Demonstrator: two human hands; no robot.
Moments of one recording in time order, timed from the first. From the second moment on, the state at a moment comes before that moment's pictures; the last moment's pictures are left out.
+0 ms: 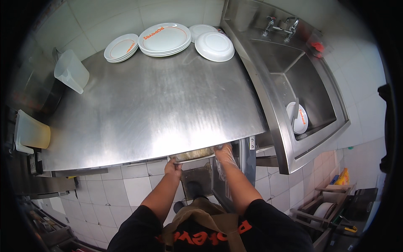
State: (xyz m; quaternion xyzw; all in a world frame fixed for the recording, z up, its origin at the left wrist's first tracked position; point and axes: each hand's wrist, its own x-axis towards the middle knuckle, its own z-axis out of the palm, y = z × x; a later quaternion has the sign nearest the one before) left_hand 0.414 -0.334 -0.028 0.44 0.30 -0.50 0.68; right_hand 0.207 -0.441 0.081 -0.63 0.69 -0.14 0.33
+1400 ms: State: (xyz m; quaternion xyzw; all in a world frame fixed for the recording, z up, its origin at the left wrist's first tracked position) left_hand 0.564 0.021 0.089 0.80 -0.17 -0.14 0.56; right_hand 0.258 -0.341 0.125 -0.38 0.45 -0.22 0.78
